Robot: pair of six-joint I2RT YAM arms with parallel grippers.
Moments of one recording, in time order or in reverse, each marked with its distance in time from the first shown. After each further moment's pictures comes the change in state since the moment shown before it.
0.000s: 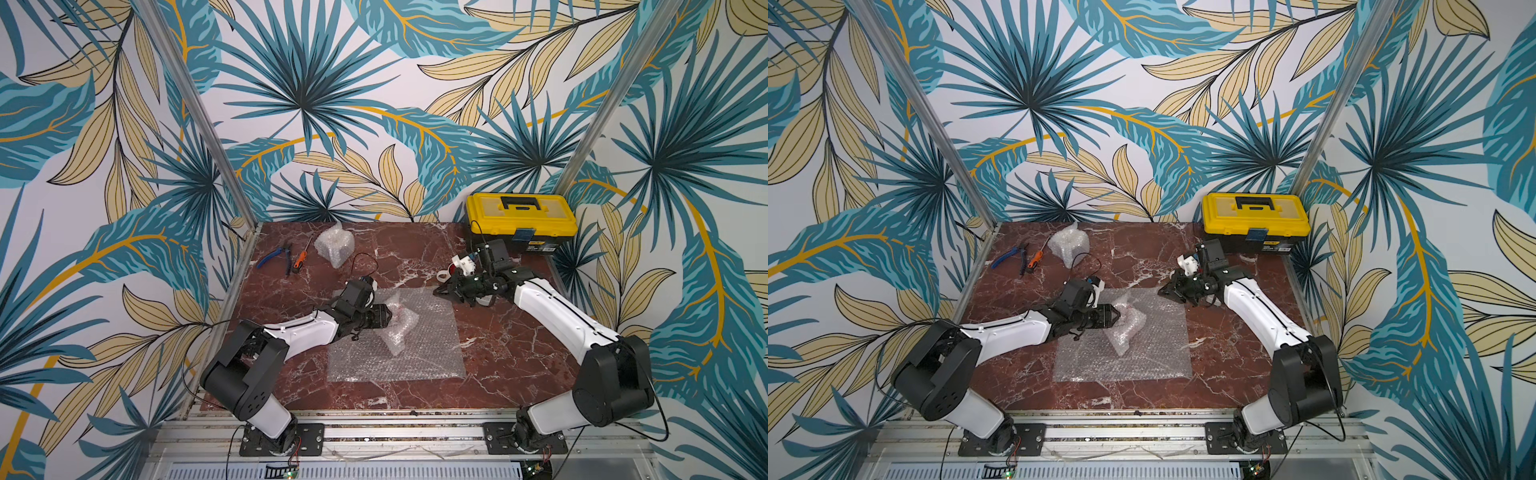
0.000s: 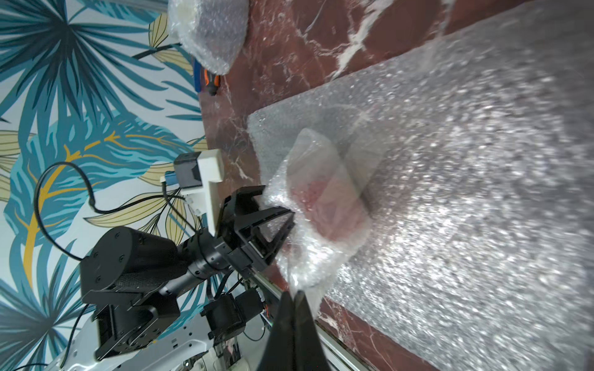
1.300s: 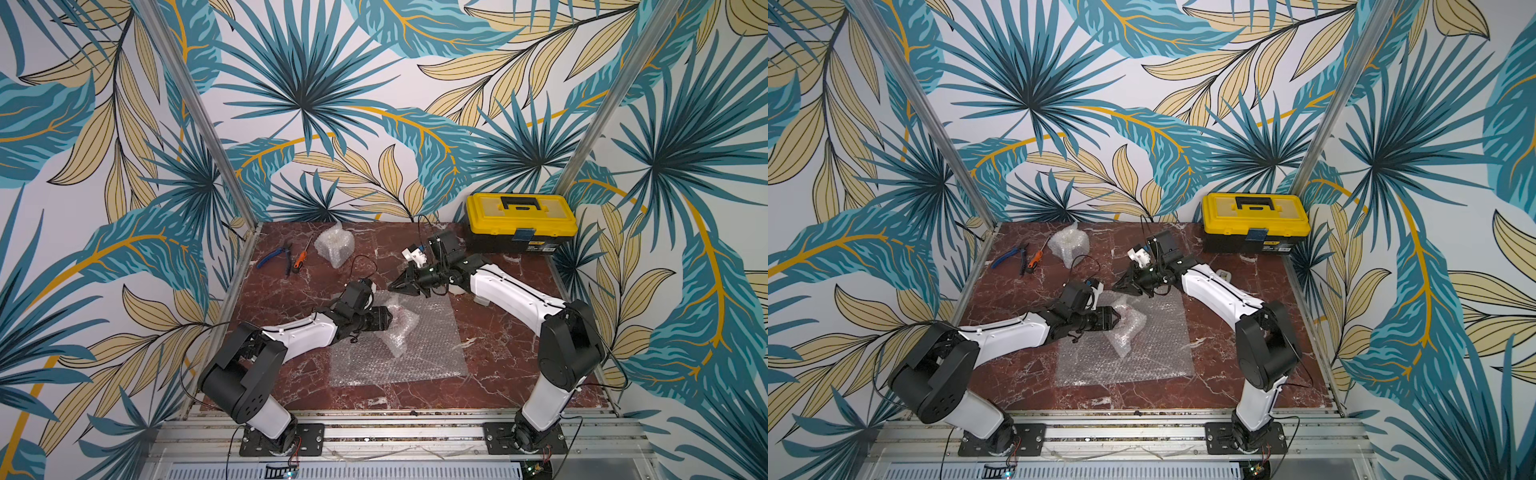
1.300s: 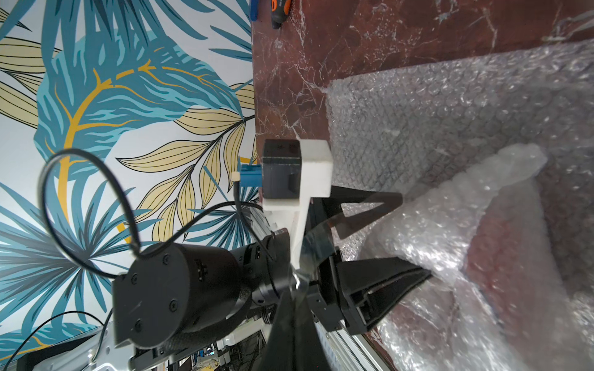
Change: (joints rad) left arm -0.002 -0.014 -0.019 -0.006 0.000 -0.006; right arm 0.214 0.248 0.211 0.148 -0.093 0.096
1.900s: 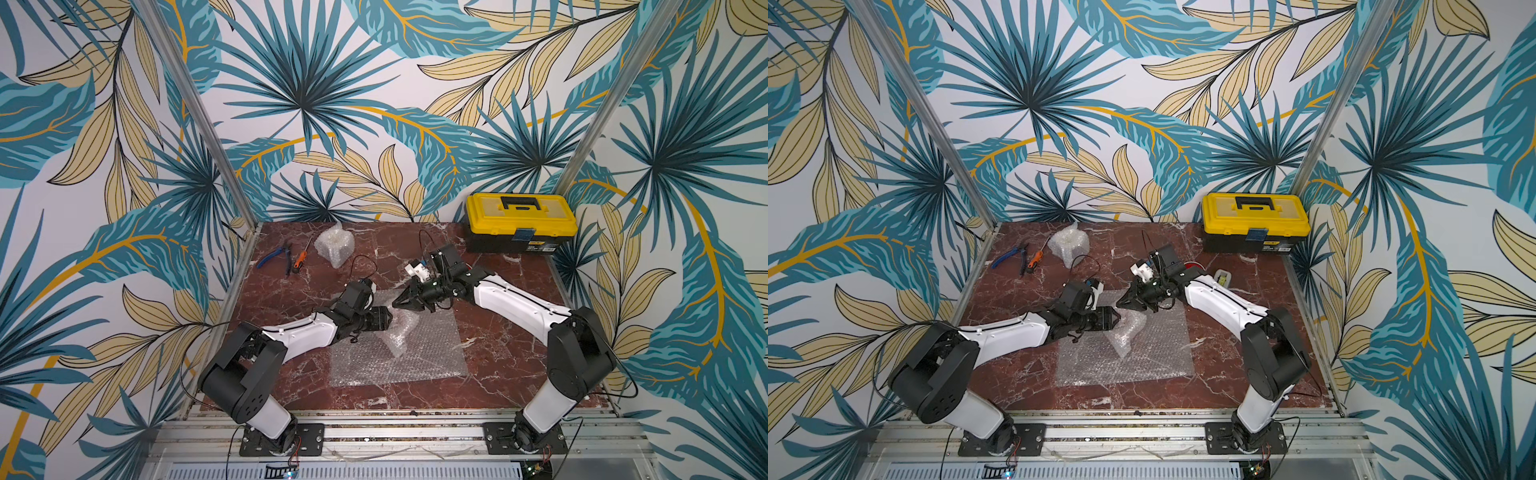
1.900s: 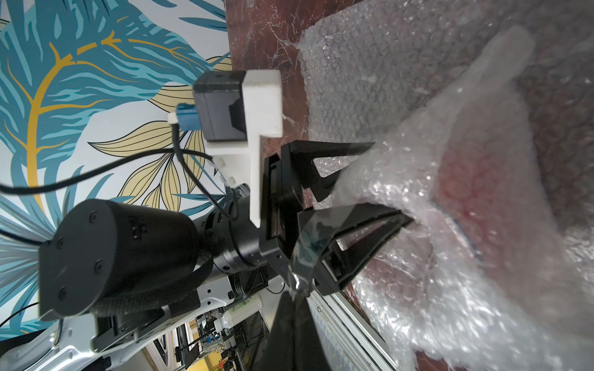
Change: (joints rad) left arm 0.000 0.000 0.000 0.000 0.000 0.000; right arm 0.018 -0.084 -0.151 0.001 -0.005 0.000
